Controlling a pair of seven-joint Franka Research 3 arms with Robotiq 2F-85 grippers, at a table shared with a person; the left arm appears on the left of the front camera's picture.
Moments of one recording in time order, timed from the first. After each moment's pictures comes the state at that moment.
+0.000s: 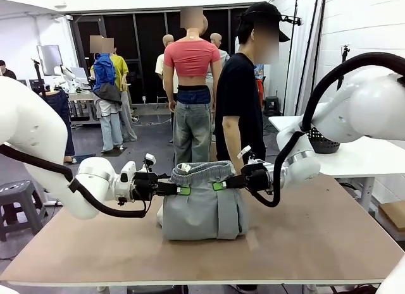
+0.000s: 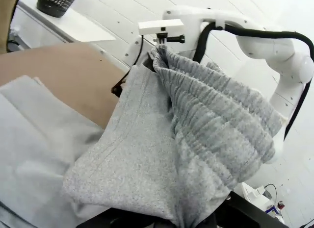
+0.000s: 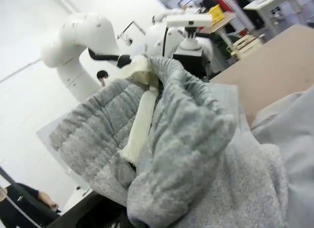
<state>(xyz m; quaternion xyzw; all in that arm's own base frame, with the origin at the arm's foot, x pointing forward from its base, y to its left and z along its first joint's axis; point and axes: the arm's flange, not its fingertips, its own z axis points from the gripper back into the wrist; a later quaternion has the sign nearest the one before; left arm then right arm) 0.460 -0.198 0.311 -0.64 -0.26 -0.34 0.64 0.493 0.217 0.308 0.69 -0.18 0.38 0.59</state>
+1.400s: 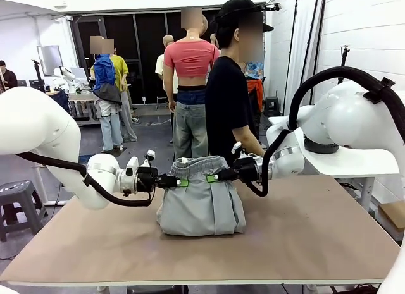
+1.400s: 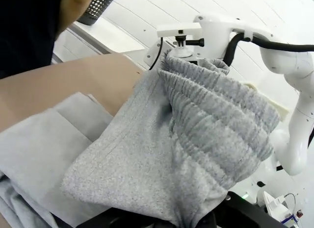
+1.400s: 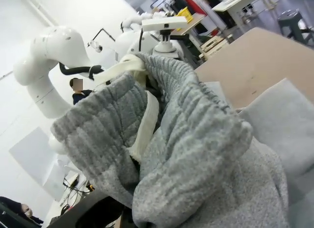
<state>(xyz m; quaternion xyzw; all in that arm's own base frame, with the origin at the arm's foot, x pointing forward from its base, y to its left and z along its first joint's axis) 0.544 -0.183 0.295 -0.61 -0.29 -0.32 0.67 0.578 0.234 0.299 0.65 -0.21 0.36 0.64</state>
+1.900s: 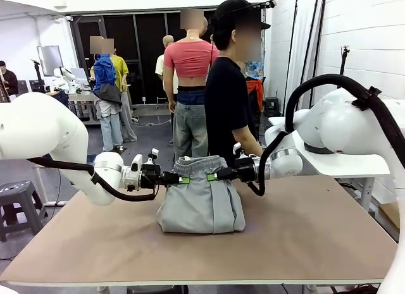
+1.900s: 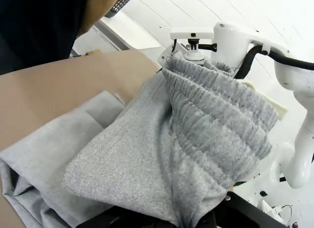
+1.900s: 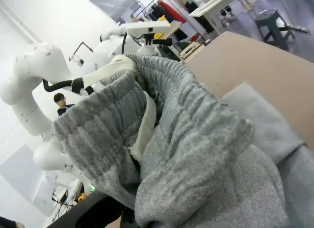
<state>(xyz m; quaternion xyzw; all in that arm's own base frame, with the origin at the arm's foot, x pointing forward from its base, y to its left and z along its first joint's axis) 0.587 -0.185 0.280 -0.61 -0.26 -0.29 0.69 0.613 0.231 0.274 0.63 -0.22 0.31 0.67</state>
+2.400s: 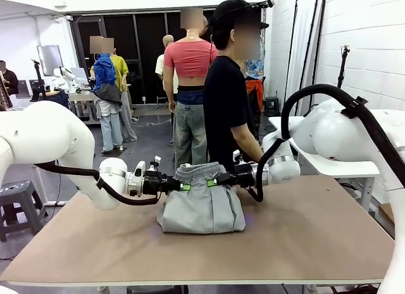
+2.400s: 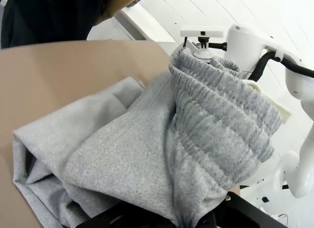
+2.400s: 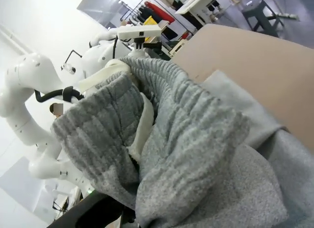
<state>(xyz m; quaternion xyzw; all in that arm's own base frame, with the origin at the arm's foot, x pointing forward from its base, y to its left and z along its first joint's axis) 0.599 -0.184 0.249 -0.60 -0.23 -0.25 0.72 0.628 0.232 0.244 0.63 -0.20 0.28 0.70</state>
